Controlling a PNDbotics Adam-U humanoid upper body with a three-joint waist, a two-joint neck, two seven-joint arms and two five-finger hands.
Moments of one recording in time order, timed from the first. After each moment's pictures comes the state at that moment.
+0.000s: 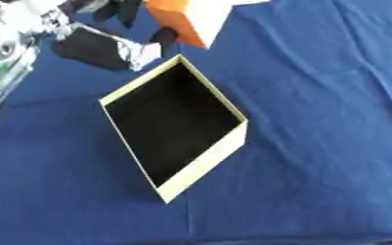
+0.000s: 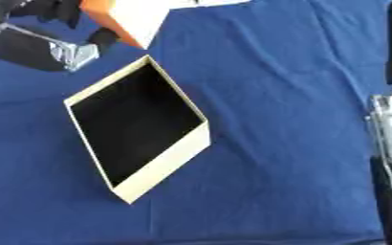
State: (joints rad) left arm -0.81 0.70 -0.42 -1.97 -0.22 0.13 -0.26; right arm -0.47 -0.31 0.00 -1.98 0.21 -0.05 -0.34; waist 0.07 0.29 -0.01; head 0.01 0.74
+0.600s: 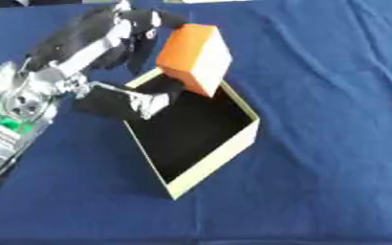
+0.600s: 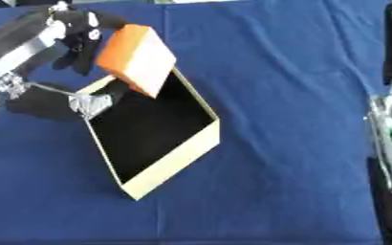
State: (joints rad) left arm -0.65 0.63 -0.43 -1.98 -0.39 0.09 -0.24; right arm -0.46 -0.30 0.00 -1.98 0.20 -0.05 -0.34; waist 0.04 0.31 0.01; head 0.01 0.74
